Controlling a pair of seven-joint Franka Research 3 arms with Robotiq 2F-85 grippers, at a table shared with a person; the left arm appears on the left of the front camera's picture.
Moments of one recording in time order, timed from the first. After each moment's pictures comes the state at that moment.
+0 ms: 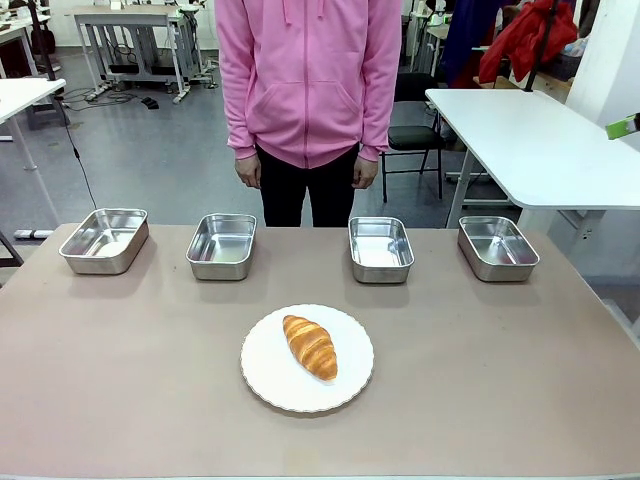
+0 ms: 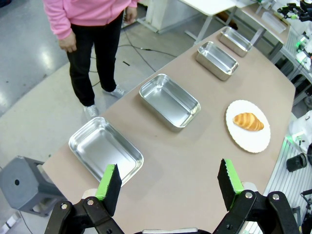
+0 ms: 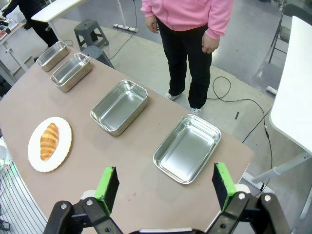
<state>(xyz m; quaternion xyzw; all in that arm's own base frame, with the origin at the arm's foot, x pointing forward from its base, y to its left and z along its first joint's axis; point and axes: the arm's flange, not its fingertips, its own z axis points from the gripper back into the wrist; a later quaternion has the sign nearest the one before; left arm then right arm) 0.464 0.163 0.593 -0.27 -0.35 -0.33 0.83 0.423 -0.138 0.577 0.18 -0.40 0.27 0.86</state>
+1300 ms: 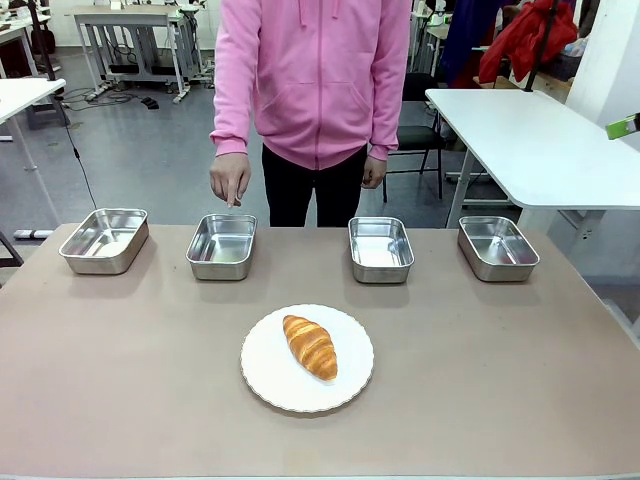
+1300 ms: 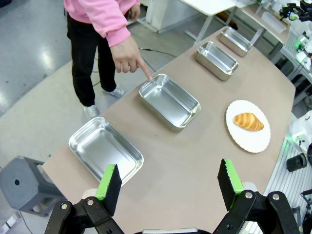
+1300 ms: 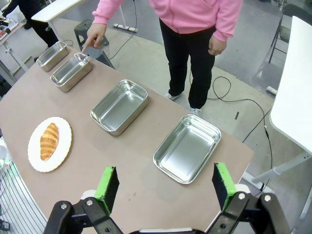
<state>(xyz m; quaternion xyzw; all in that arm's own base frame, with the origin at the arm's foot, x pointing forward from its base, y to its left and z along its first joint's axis) 0.464 0.163 0.593 -0.27 -0.35 -0.33 0.83 0.423 -0.138 0.577 0.18 -0.40 0.27 0.86</state>
